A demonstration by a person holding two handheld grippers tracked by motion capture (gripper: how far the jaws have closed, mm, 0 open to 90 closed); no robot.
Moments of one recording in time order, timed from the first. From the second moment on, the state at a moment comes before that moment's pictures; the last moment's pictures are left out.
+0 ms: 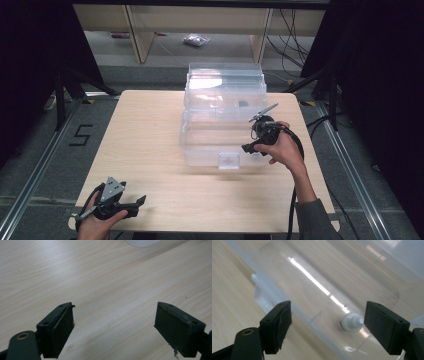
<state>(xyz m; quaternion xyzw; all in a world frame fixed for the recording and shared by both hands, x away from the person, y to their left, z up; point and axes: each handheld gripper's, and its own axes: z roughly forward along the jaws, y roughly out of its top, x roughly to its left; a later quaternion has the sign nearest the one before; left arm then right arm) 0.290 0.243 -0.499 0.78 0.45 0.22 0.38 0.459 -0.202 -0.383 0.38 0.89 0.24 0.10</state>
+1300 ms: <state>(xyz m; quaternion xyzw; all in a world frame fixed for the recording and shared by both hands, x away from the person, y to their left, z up) 0.288 0.243 -0.498 0.78 0.44 0.22 0.38 0.403 -0.221 -0.390 0.37 0.89 0.25 0.09</state>
